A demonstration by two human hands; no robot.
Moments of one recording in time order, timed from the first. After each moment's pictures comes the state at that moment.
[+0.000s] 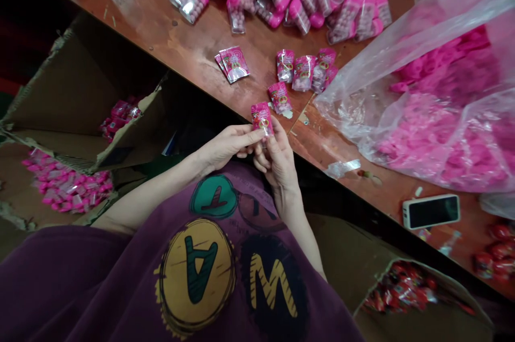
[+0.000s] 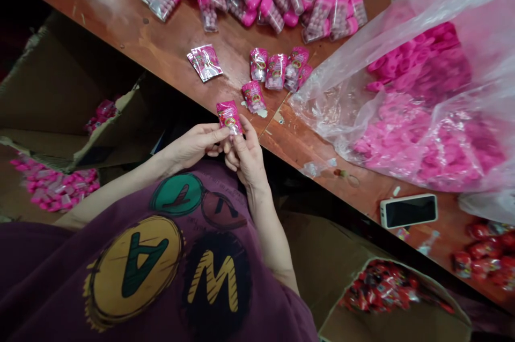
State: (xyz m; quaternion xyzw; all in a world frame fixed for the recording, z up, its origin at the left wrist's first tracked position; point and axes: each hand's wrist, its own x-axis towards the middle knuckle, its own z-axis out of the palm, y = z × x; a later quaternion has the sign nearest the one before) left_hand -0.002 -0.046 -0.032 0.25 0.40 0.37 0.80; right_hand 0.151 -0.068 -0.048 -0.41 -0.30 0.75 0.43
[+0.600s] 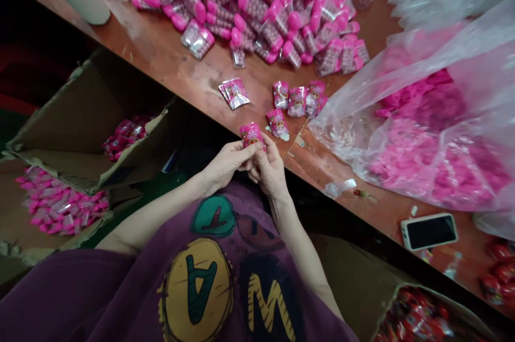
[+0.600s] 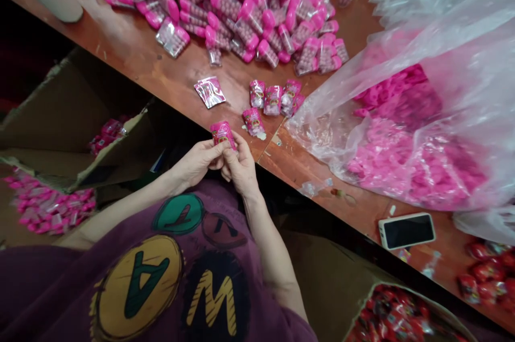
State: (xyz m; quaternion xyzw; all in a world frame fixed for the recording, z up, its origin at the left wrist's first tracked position) left_hand 0.002 -0.039 -0.034 0.22 0.43 0.42 0.77; right_hand 0.131 -0.046 -0.057 -0.42 -0.35 0.72 0.43
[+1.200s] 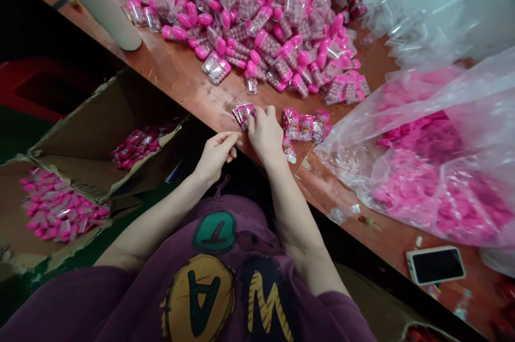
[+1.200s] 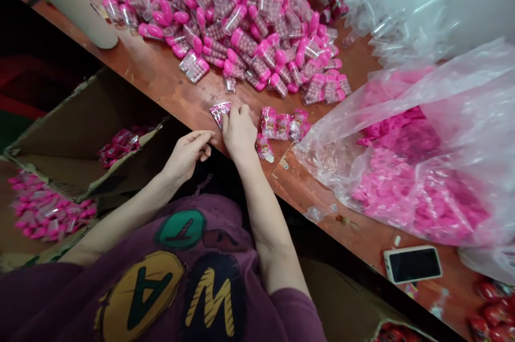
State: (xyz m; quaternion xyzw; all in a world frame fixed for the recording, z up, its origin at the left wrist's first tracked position) left_hand -0.049 0.007 -0.036 0.20 0.55 0.54 0.60; right_hand 0.072 0.083 -0.032 -0.61 -0.75 0.17 0.15
